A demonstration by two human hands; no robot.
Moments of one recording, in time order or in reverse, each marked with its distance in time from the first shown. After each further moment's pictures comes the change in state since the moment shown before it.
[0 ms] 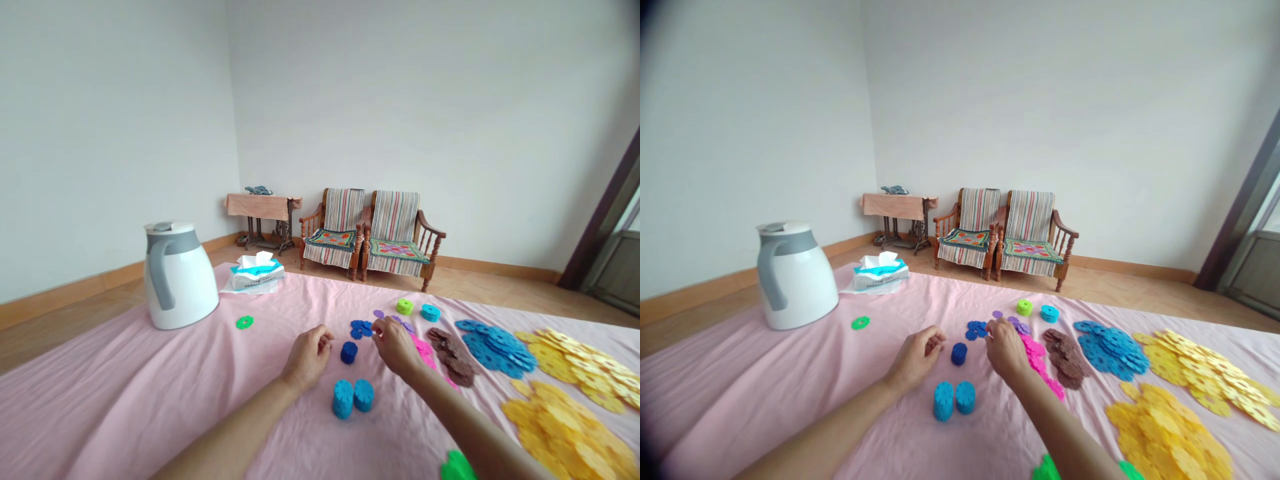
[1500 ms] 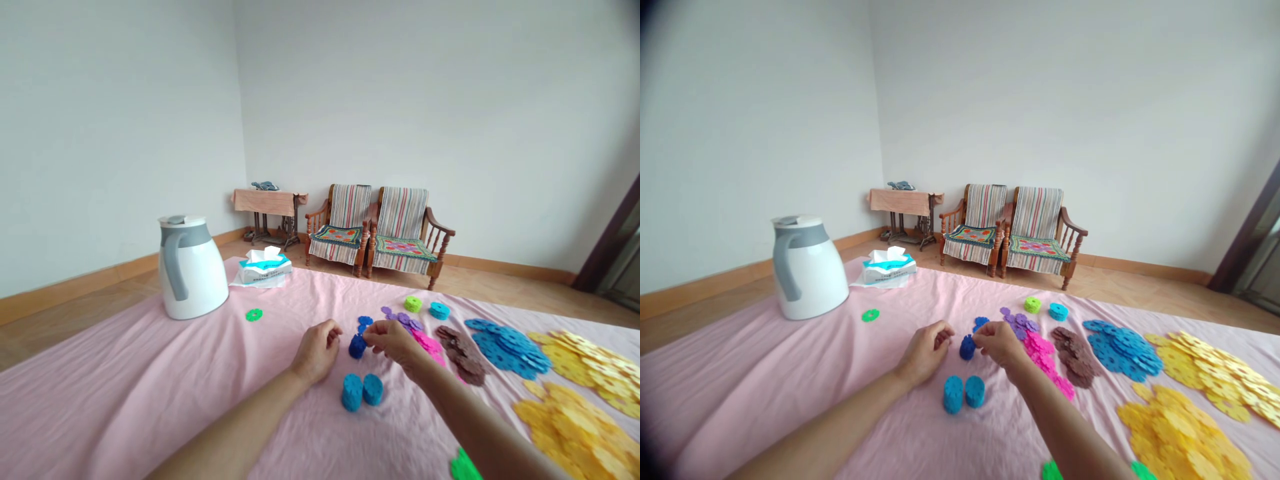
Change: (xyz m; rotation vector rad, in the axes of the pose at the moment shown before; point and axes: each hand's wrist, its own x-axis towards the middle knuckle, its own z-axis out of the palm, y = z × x) left_hand -0.001 0.003 -0.002 -0.007 -0.014 0.007; right_hand -0.007 -0.045 -0.030 0.787 -0.351 0.330
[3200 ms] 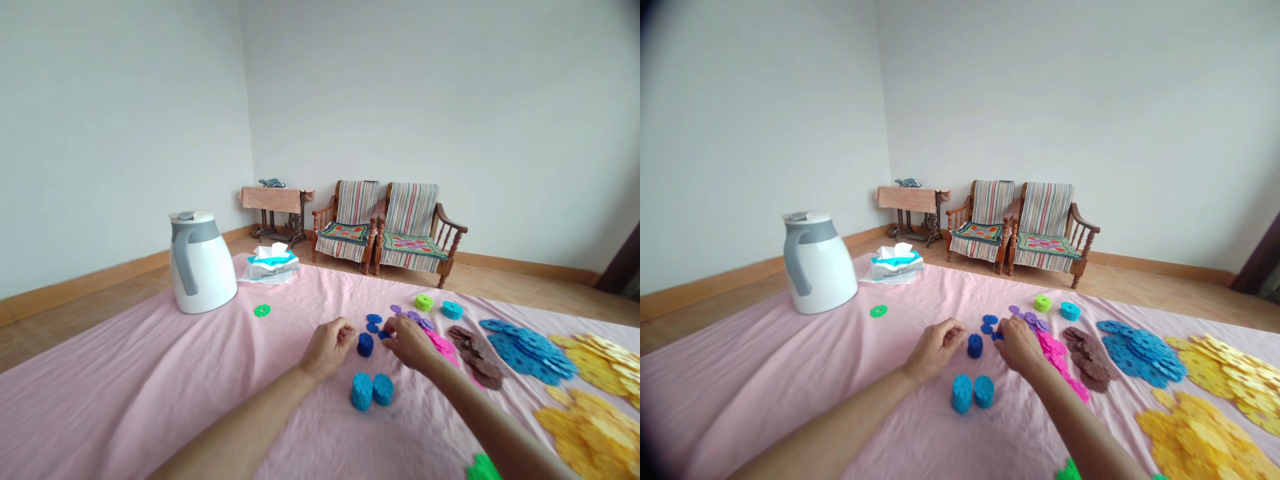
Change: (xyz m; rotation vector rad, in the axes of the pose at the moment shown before) left_hand 0.000 0.012 -0.004 -0.112 -0.061 0.033; right_hand 0.023 0.031 -0.012 -0.754 0.176 -0.227
